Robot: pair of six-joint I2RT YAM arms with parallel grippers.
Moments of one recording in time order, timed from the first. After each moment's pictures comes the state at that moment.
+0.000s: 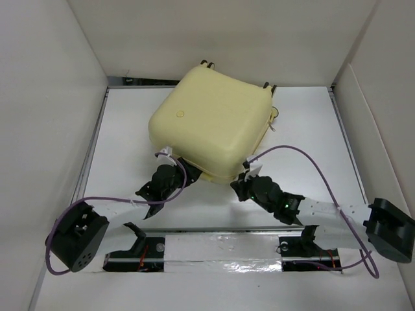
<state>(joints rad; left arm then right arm) -0.65 1.16 0.26 0.48 -0.11 -0.97 1.01 1.07 0.37 0.33 0.27 0.41</state>
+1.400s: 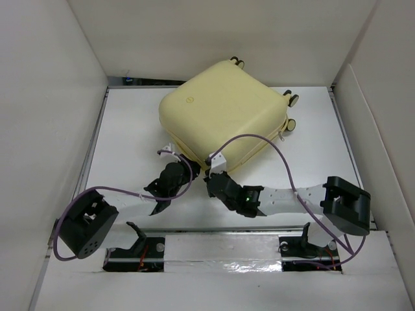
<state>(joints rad) -0.73 1.29 0.33 0.57 -0.32 -0.96 1.23 1.52 0.82 0.21 0.58 0.43</state>
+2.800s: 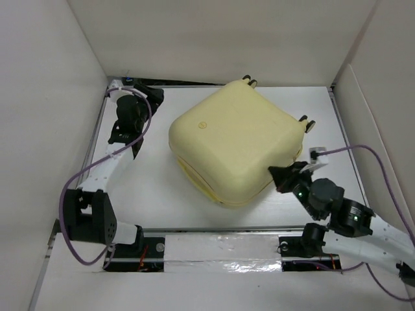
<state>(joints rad) -0.14 1.34 1.02 0.18 -0.10 -0.93 1.18 0.52 0.70 -0.35 0.64 0.61</state>
